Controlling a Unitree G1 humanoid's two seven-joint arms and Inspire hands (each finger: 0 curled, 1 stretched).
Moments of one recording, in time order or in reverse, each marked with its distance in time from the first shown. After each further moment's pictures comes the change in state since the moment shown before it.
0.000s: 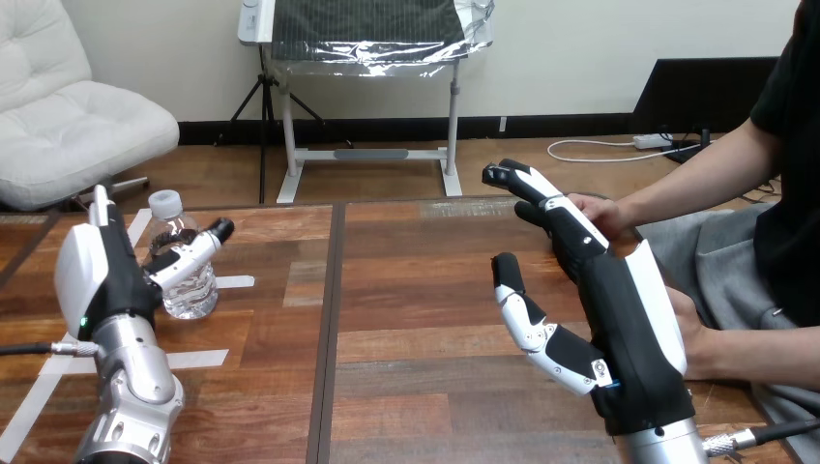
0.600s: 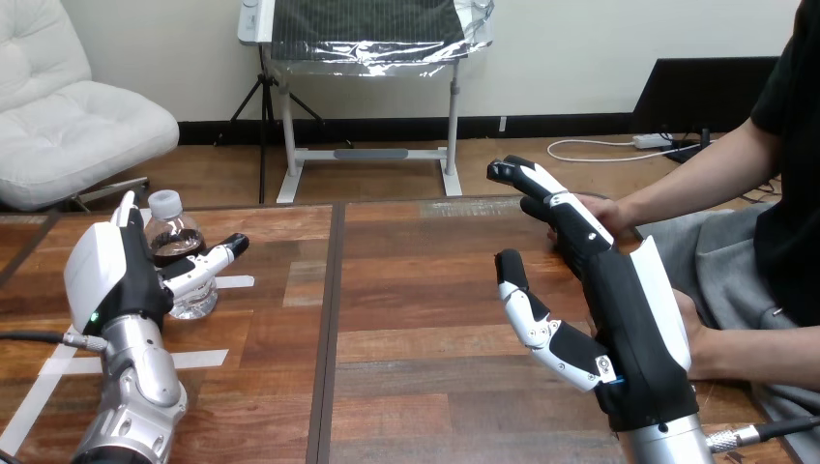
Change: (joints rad) left arm -0.027 0.018 -0.078 0.057 0.057 0.017 0.025; right arm -0.009 -0.001 -0.010 0.003 0.002 -0.003 0.005
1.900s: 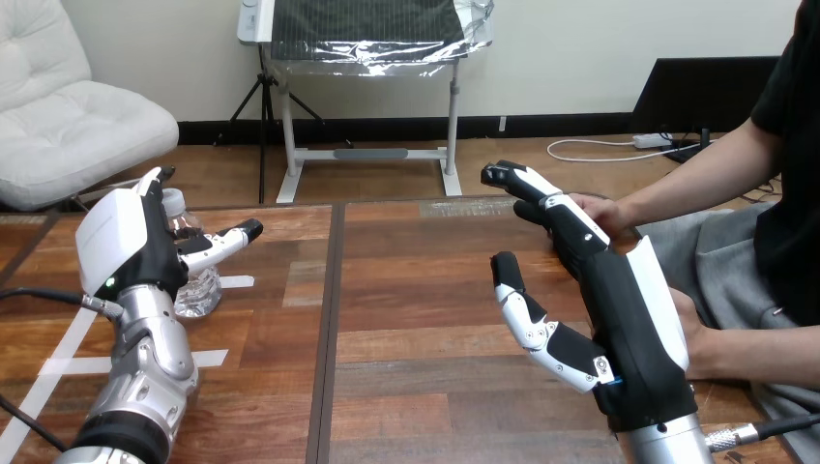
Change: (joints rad) left arm -0.103 0.007 -0.082 0.072 0.061 0.047 0.030; right arm 0.000 0.000 -0.003 0.000 -0.001 0.000 0.016
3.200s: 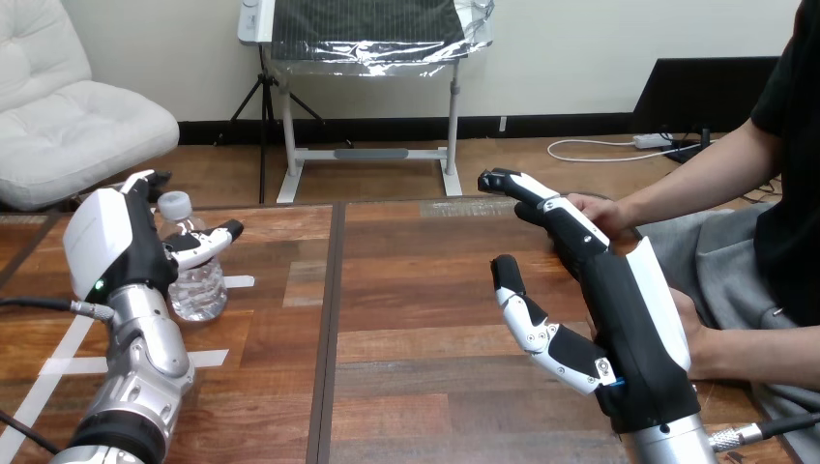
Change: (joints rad) left arm -0.002 0.002 0.038 0.015 -0.093 -0.063 0.023; right arm 0.000 -0.024 -0.001 0.000 -0.002 0.000 0.000
